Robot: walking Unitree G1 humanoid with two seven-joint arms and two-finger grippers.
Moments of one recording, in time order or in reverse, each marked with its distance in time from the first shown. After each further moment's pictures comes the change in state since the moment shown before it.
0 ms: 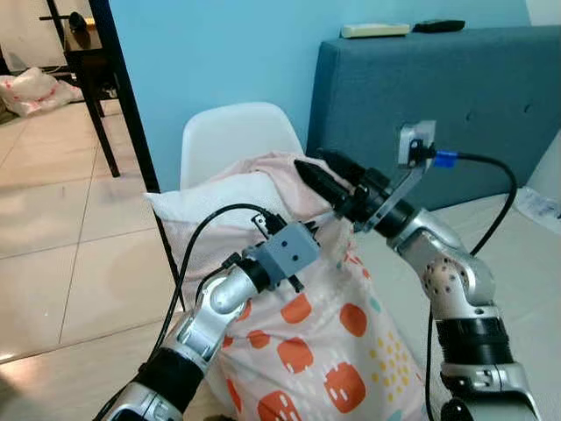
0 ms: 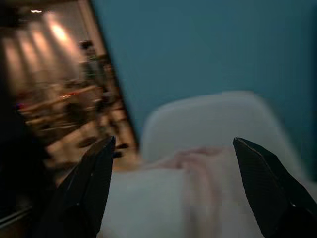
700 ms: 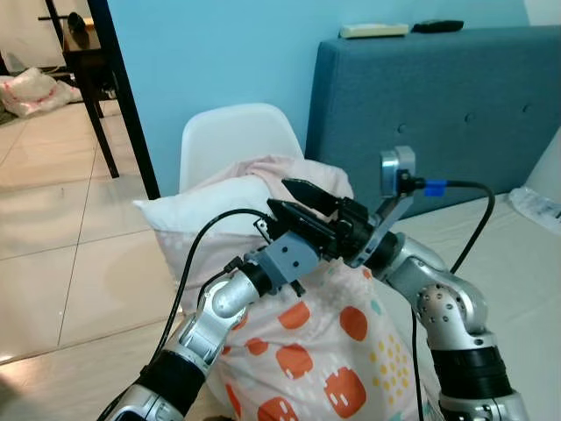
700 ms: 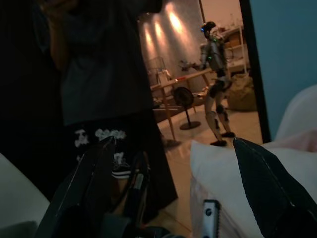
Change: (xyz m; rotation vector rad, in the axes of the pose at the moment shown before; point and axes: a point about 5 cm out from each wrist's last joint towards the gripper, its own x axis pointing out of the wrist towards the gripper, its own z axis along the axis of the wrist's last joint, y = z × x) left arm -0.009 -0.003 -0.013 -0.012 0.053 -0.006; right arm -0.024 0.069 -0.031 0.185 0.089 0.529
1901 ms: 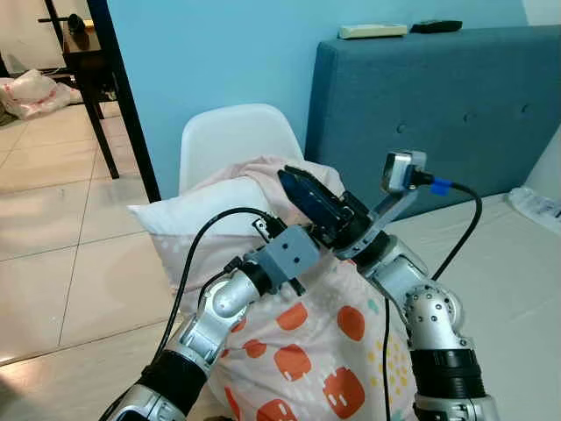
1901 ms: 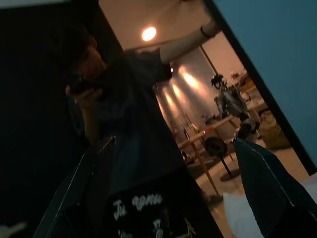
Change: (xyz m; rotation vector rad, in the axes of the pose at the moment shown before) left arm 0.003 0.002 0.003 -0.003 -0.015 0.016; right arm 0.004 -0.002 0.005 0.274 -0.324 0.006
